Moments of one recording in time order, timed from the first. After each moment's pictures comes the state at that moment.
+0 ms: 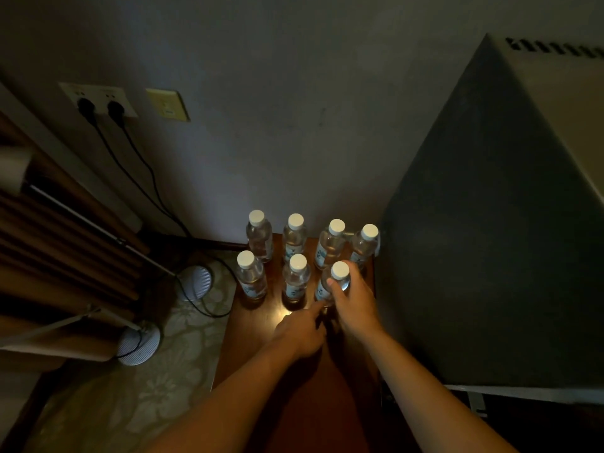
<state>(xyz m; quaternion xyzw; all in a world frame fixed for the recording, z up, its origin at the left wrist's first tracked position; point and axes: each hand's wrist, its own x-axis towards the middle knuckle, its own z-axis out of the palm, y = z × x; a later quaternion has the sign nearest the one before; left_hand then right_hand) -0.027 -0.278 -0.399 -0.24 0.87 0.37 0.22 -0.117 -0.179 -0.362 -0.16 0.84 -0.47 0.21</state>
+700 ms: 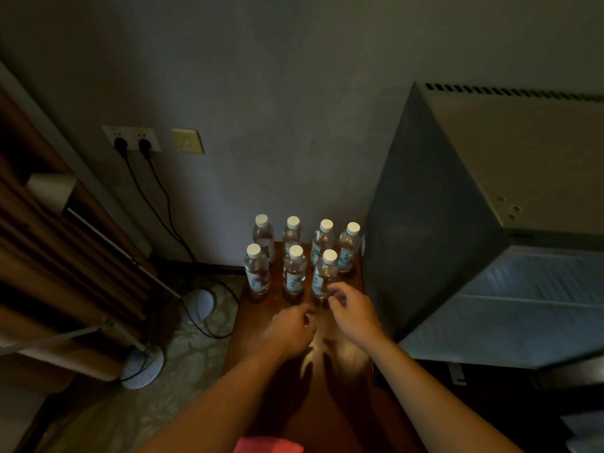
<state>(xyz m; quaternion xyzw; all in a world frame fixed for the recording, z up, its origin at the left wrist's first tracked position) 0.043 -0.252 -0.339 -0.25 0.89 0.36 0.11 -0.053 -0.125 -0.316 -0.22 0.87 -0.38 0.22</state>
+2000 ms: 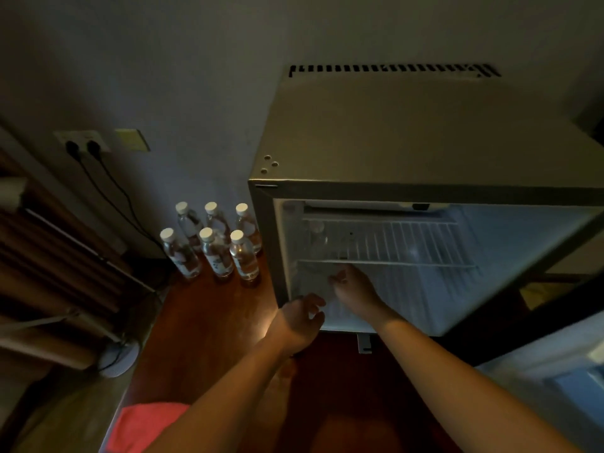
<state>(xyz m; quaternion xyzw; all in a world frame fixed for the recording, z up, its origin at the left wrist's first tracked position) -0.036 -0.030 -0.322 -0.21 0.90 0.38 0.05 -0.168 0.074 -0.318 -0.18 0.86 -0.39 0.26</state>
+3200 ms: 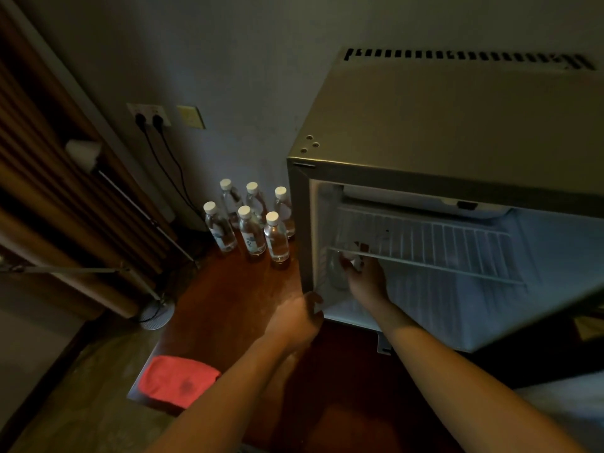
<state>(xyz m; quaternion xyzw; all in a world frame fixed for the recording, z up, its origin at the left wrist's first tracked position) 0.001 -0.033 -0.319 -0.32 0.86 0.40 0.07 -0.166 0.042 -0.347 -0.20 0.83 -0.48 0.19</state>
